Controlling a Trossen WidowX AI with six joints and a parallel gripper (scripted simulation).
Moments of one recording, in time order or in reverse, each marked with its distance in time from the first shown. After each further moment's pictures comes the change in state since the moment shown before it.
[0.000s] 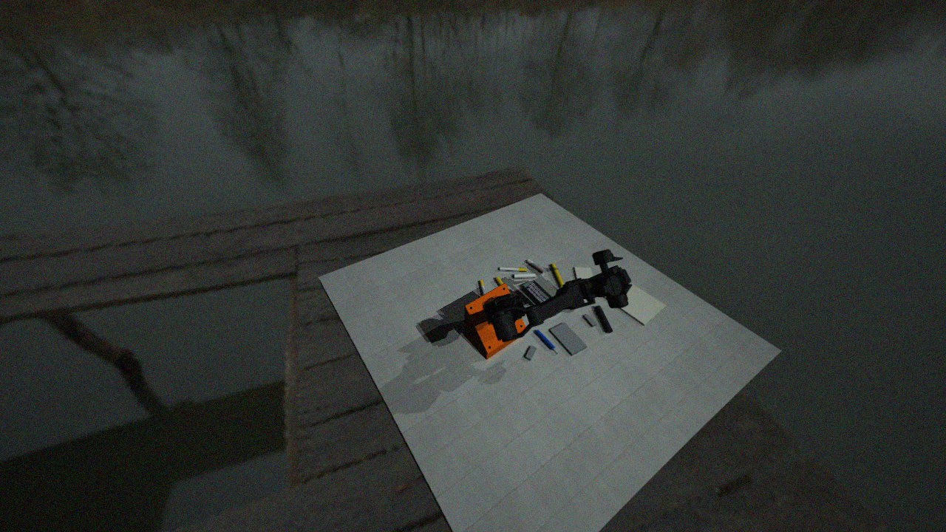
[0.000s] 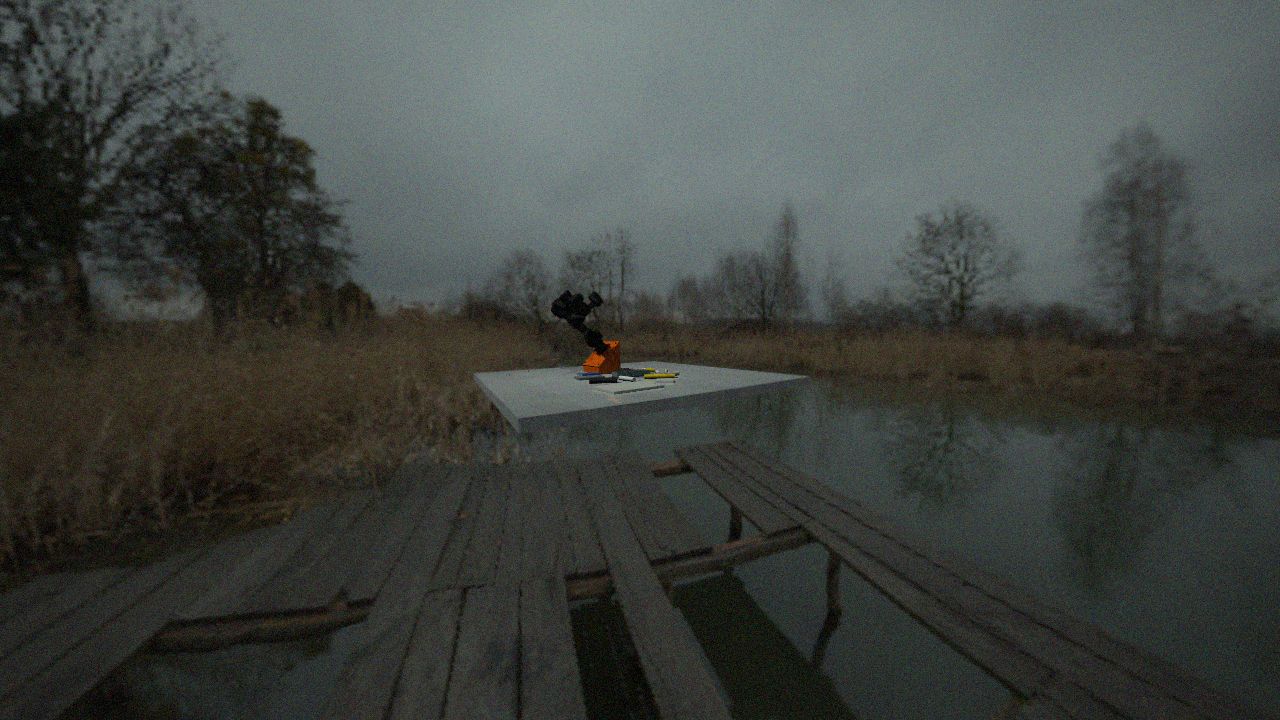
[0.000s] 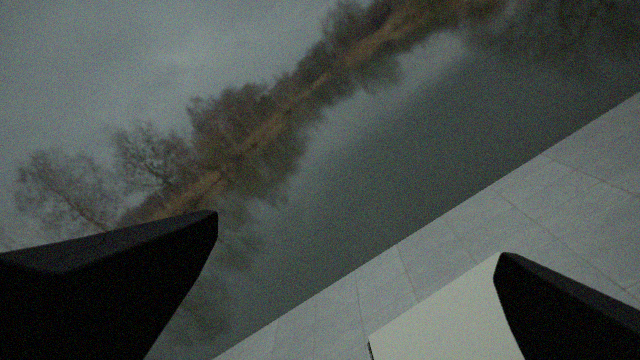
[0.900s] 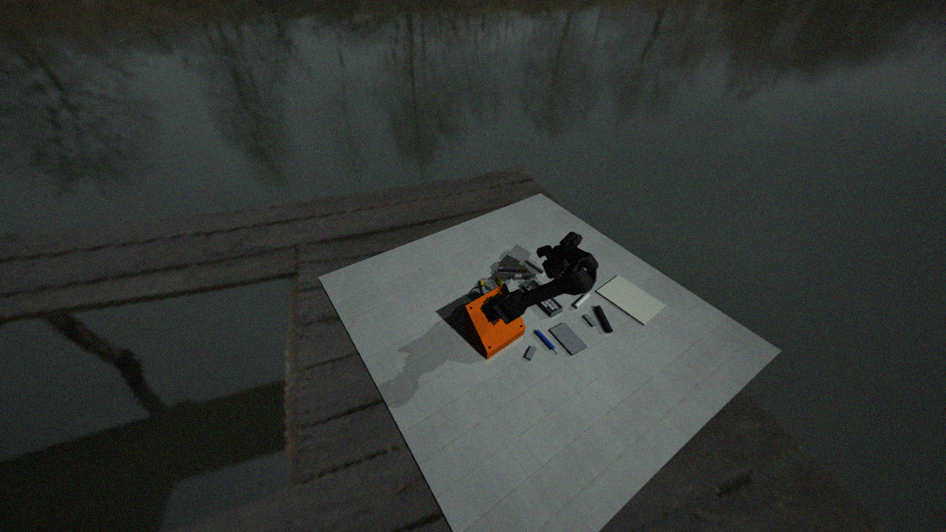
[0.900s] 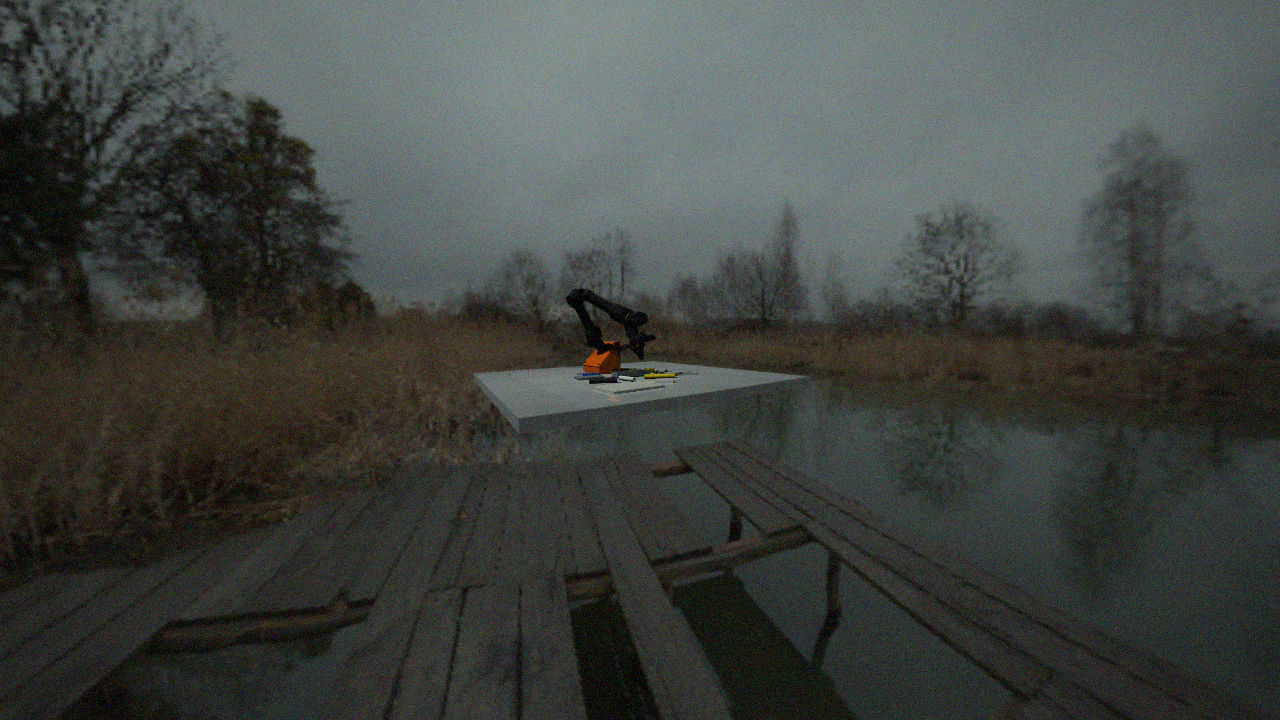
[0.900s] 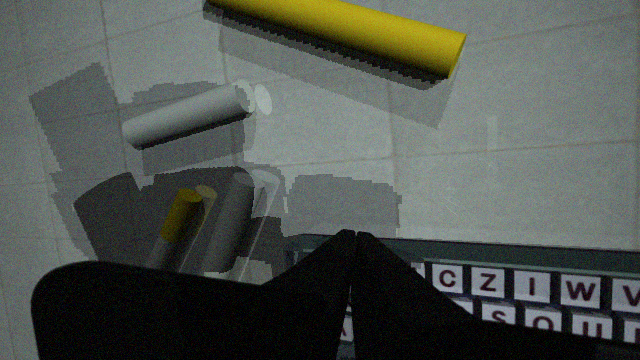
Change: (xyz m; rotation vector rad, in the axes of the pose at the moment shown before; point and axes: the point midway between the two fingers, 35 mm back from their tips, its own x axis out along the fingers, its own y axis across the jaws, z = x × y) arm 0.004 0.053 -0.330 -0.261 1.234 -0.411
